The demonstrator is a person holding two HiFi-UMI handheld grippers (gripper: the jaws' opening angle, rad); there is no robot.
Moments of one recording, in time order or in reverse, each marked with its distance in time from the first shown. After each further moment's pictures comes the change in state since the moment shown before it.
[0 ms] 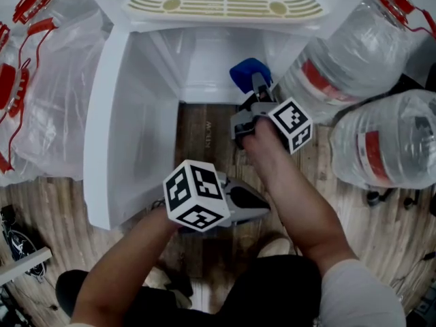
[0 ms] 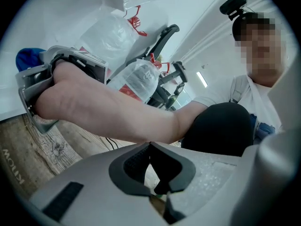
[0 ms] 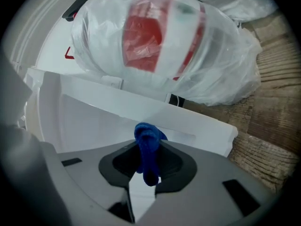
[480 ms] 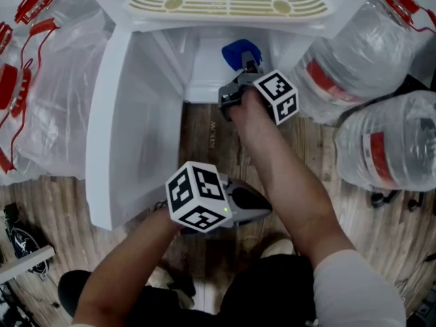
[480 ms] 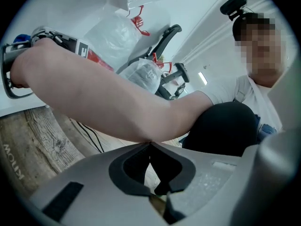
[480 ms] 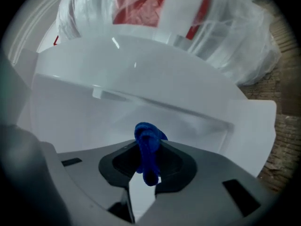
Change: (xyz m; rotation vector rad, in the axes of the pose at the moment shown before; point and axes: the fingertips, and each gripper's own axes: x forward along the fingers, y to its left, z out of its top) left arm 0.000 0.004 -0.005 -0.019 0.001 0.009; right arm 0.073 0.005 -0.011 0.038 -0.037 0.003
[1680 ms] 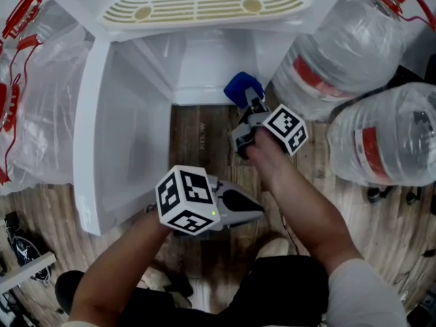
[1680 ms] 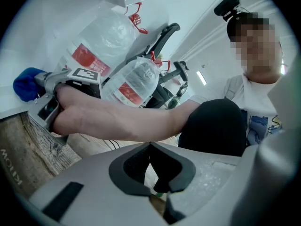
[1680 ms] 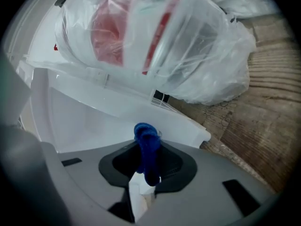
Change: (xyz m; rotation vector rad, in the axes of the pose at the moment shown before) left arm 0.006 -0.003 0.004 0.014 0.012 -0.017; right arm -0.082 -0.065 0.006 -0.090 0.174 -0.073
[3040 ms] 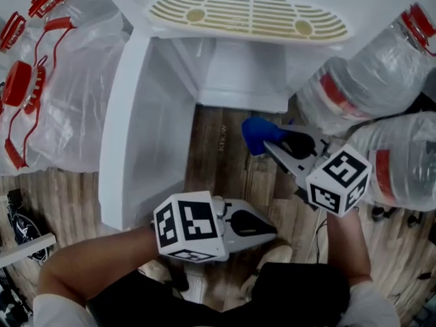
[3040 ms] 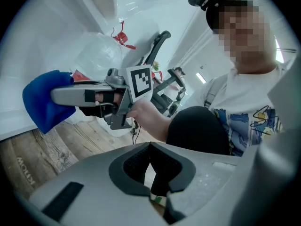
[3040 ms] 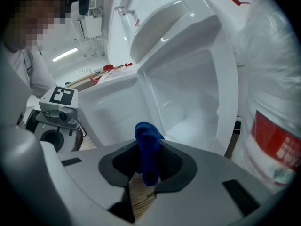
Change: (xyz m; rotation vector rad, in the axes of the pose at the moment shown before) left arm -0.029 -0.048 0.027 0.068 -0.096 0.083; right arm -0.126 0.143 -0.064 -1.182 0.698 0.375
